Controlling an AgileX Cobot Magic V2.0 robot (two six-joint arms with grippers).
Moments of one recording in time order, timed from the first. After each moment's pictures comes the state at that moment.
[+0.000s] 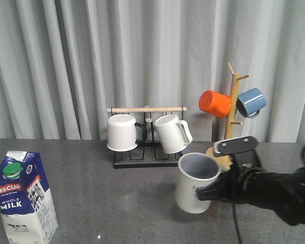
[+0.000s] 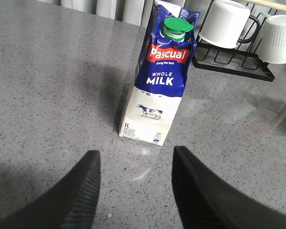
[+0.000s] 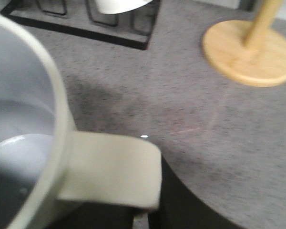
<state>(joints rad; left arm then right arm) 0.02 0.39 -0.54 -0.02 0.63 -0.22 0.26 1.67 -1.12 -0.17 0.14 0.15</state>
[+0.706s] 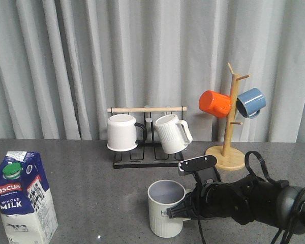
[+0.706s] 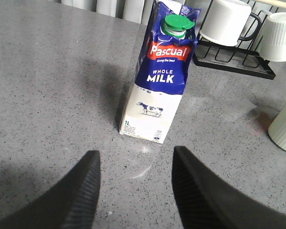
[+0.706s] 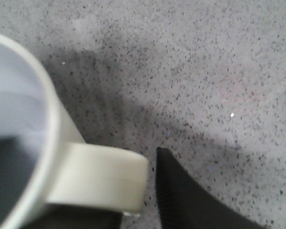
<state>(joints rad) 0.02 0.39 -0.54 -0.02 0.64 -0.22 0.37 1.90 -1.28 -0.12 0.25 0.15</state>
